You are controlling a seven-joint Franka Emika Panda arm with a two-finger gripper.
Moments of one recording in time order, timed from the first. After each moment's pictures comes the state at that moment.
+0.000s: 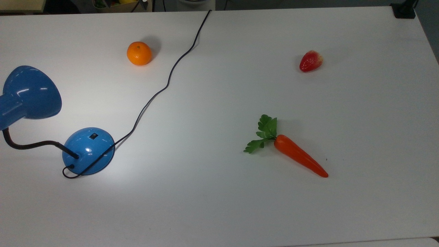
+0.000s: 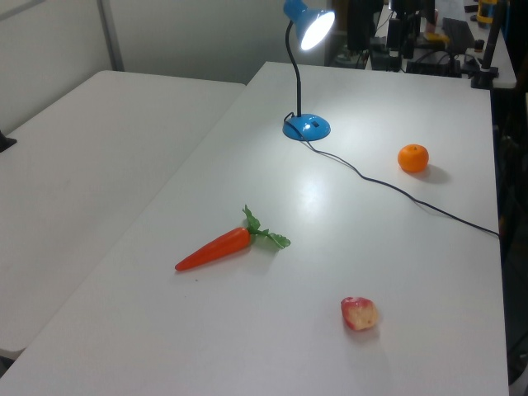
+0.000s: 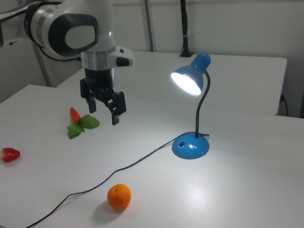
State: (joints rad) arm -0.09 -0.01 -0.12 -1.70 0.10 1.61 -0.10
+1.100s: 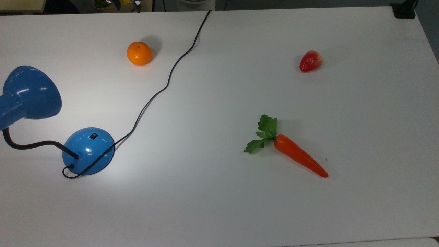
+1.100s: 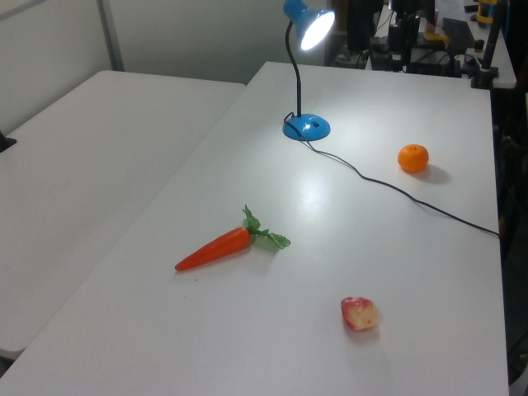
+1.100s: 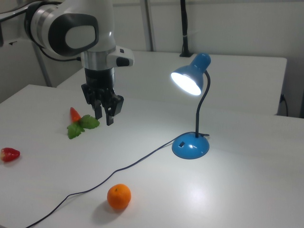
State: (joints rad) arm -0.09 -0.01 -0.12 -1.70 0.10 1.61 -0.10
